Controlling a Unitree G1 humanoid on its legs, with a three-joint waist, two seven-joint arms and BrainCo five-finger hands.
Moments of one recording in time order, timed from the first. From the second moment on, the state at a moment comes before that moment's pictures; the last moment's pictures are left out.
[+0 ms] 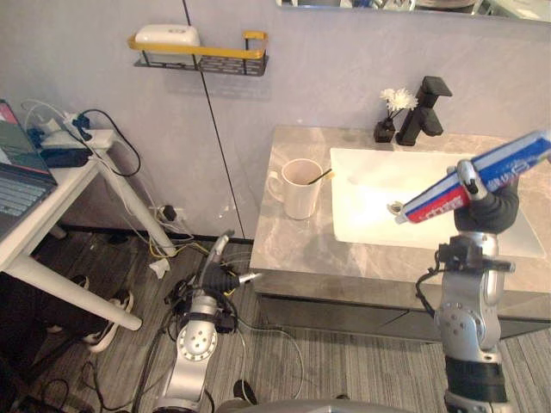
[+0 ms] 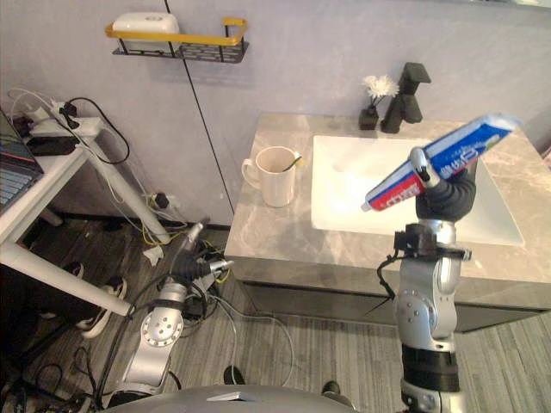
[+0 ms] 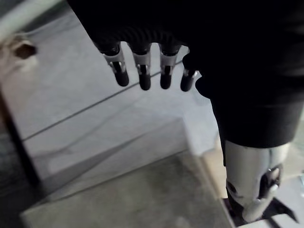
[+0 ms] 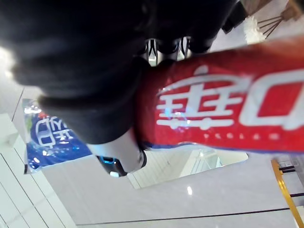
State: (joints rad) left arm 0.19 0.07 -0.02 0.13 0.38 -0.22 0.06; right arm -0.16 -0.26 -0.16 -0.25 0.76 -0.29 0.06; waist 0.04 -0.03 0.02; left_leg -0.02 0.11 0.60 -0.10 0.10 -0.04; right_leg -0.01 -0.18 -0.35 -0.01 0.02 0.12
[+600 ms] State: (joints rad) left arm 0.21 0.04 -0.04 0.61 0.35 -0.15 0.02; right arm -0.66 -0.45 -0.05 0.13 0.61 -0.25 -0.09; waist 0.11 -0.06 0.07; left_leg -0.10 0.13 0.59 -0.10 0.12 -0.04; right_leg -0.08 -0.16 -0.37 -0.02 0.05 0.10
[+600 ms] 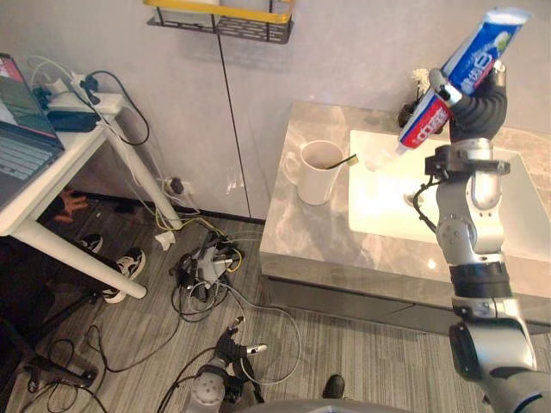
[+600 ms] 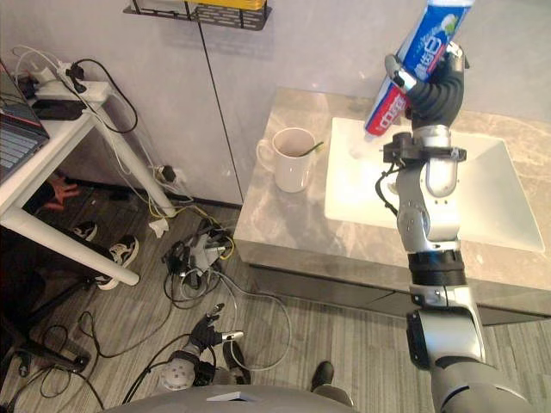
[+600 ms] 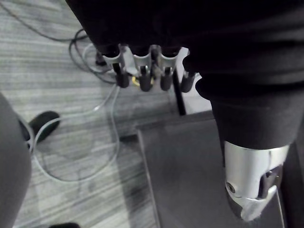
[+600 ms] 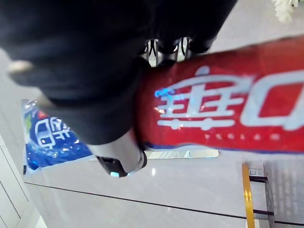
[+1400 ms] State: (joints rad) left arm 0.15 0.04 0.00 0.66 0.32 -0.13 0.07; right arm -0.85 -0.39 -0.04 0.16 0.61 -0.25 -0.14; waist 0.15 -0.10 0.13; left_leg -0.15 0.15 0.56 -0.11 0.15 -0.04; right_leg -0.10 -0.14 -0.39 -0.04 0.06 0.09
